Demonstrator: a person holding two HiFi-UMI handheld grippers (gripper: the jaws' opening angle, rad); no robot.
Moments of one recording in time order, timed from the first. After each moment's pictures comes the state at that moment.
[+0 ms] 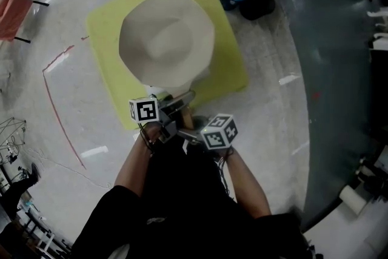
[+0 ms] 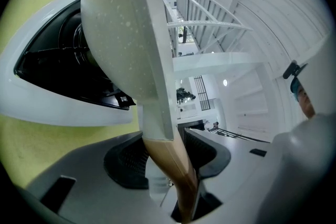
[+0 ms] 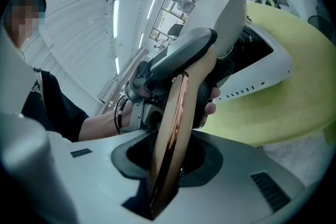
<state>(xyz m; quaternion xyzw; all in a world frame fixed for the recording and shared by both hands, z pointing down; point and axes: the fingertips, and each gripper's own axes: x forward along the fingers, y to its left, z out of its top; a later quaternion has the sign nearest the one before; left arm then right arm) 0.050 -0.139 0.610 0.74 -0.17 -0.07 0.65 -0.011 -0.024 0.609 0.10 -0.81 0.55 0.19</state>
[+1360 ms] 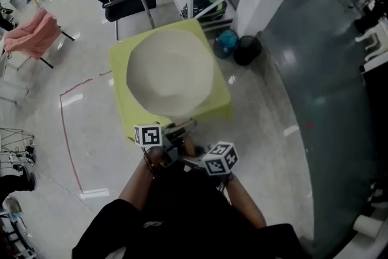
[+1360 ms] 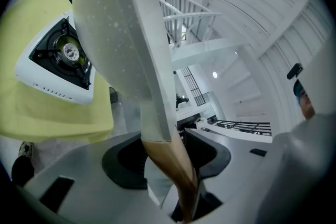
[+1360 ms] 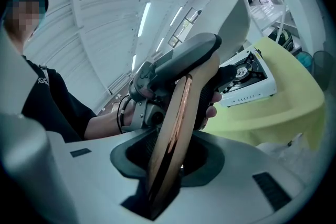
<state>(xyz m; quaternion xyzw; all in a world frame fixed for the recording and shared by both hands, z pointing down) 0.098 -0.026 0.481 0.80 -0.18 -0.07 0.57 0.041 0.089 0.493 0.10 -0.87 0.45 0.16</state>
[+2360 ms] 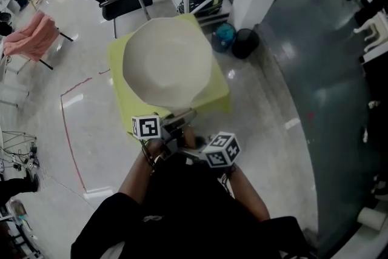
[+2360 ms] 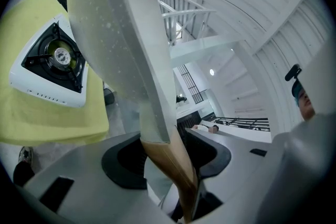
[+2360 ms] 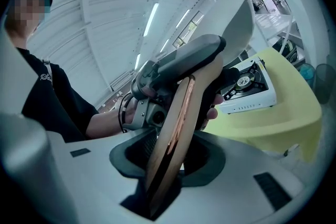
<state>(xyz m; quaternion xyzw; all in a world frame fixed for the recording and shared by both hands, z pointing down) 0.104 -0.023 0.460 0.81 -0.18 -0.06 0.56 0.045 0.089 0.471 0.10 -0.89 0.41 0.16</state>
